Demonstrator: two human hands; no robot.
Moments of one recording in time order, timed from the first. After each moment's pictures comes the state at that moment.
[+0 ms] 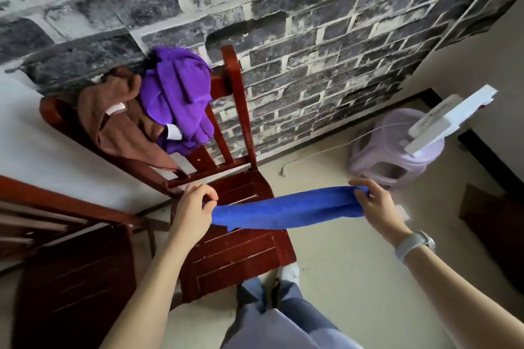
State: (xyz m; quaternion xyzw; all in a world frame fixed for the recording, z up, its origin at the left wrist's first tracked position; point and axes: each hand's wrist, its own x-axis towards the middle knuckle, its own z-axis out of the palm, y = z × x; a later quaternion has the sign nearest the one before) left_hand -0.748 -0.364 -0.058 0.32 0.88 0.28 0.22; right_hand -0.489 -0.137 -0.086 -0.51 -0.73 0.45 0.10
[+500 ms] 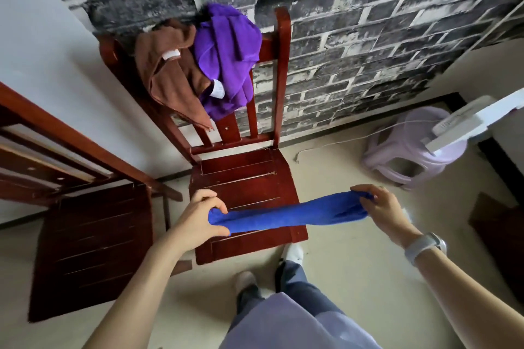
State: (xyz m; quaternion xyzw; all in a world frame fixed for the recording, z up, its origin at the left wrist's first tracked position) left_hand -0.730 -0.474 -0.062 0.32 0.84 0.20 0.38; right_hand -0.491 -0.206 -0.087 -0.48 -0.75 0.46 0.03
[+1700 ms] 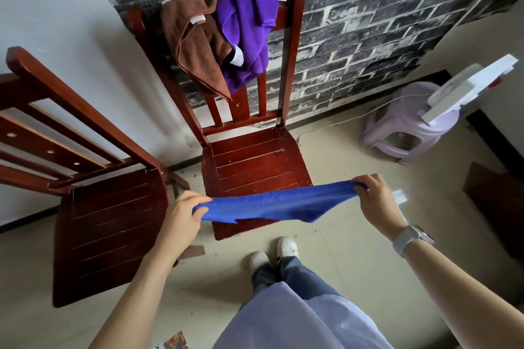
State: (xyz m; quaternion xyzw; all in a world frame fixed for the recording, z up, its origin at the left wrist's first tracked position) left_hand -0.725 -0.583 -0.078 0.30 0.89 0.25 0.24; right_hand -0.479 -0.322 -0.082 -0.48 -0.81 0.33 0.05
